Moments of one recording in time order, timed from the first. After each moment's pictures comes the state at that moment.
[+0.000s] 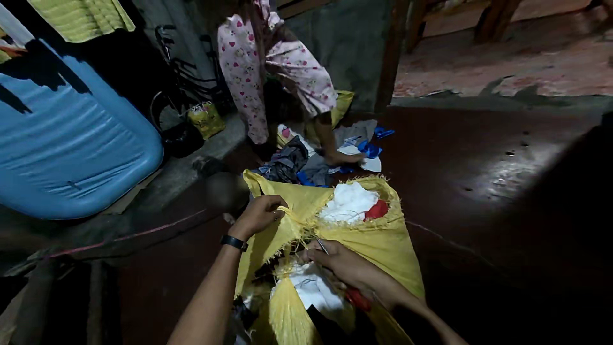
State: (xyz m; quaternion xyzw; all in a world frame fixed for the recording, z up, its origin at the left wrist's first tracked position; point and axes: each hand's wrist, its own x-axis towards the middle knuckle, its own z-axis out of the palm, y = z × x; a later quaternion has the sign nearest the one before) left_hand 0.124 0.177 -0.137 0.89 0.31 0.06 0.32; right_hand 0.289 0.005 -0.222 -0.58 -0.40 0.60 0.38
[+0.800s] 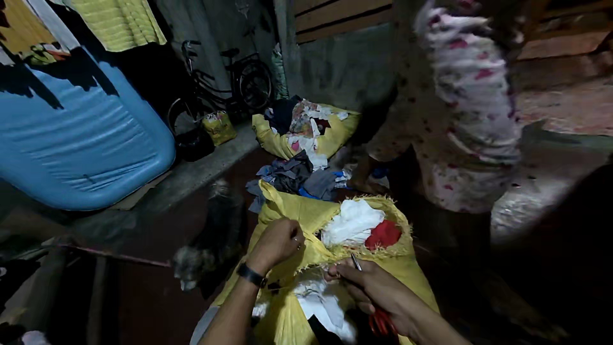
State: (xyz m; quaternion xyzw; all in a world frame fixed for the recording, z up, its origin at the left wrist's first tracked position) left_hand 0.120 0.129 -0.141 0.89 0.36 0.01 0.28; right_hand 0.291 -0.037 -0.198 -0.57 -0.25 0.62 0.48
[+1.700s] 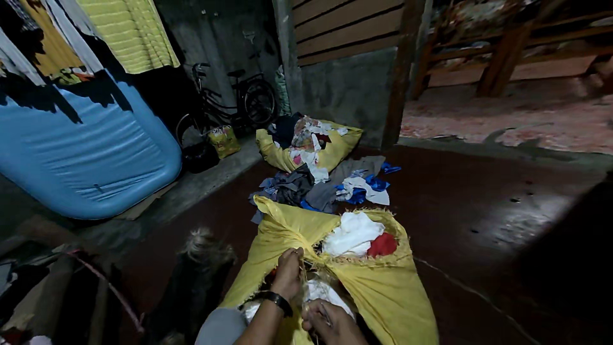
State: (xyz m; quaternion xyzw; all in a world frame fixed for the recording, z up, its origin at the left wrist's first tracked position) left_hand 0.144 0.104 -0.261 0.43 0.52 0.33 0.66; right_hand 0.209 -0.074 -0.217 -0.60 -0.47 0.47 0.44
